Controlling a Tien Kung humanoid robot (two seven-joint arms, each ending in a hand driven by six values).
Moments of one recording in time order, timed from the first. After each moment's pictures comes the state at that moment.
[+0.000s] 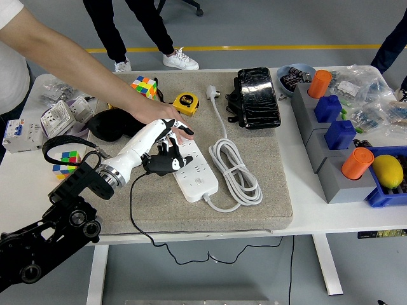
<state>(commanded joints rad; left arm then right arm) -0.38 0.33 -0.78 -1.56 1.57 0.20 0.23 0.05 -0.29 0.56 0.35 -0.23 -0.12 0.08</state>
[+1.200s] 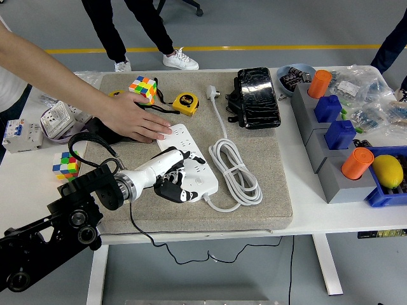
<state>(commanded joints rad) -0.42 0.33 -0.74 -1.66 1.51 -0.07 0.55 0.05 -0.29 0.56 0.35 -0.23 -0.12 0.08</state>
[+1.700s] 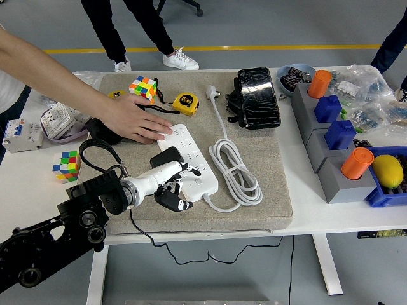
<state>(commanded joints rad) -0.44 0.32 -0.68 -1.57 1.50 -0.08 0.56 0.04 -0.29 0.57 0.35 -0.22 -0.12 0.08</state>
